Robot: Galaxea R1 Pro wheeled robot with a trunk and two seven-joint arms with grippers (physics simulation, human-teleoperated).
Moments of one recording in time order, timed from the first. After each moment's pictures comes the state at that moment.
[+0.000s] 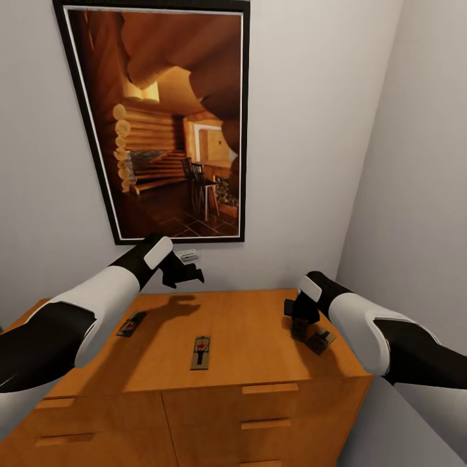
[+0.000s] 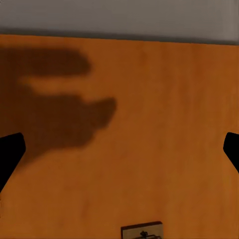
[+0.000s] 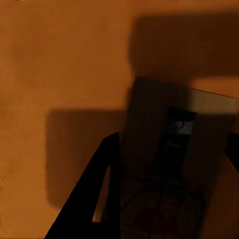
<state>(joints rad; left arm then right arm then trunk) -1.35 -0.03 -0.35 -0.31 0.79 1.04 0.26 -1.27 0.04 -0.10 -0.04 -0.26 0.82 -0.25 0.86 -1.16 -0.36</state>
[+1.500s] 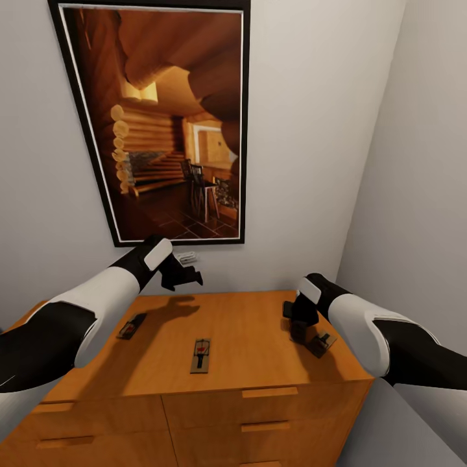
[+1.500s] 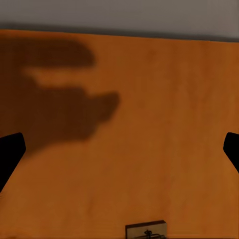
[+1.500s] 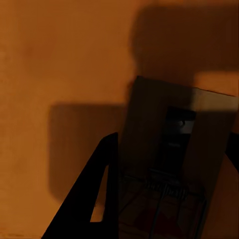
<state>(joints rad) -1.35 -0.03 -0.35 -0.28 0.79 1.04 0.26 -1.26 0.04 -0.09 -0.02 -0.24 0.83 -0.21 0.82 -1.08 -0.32</state>
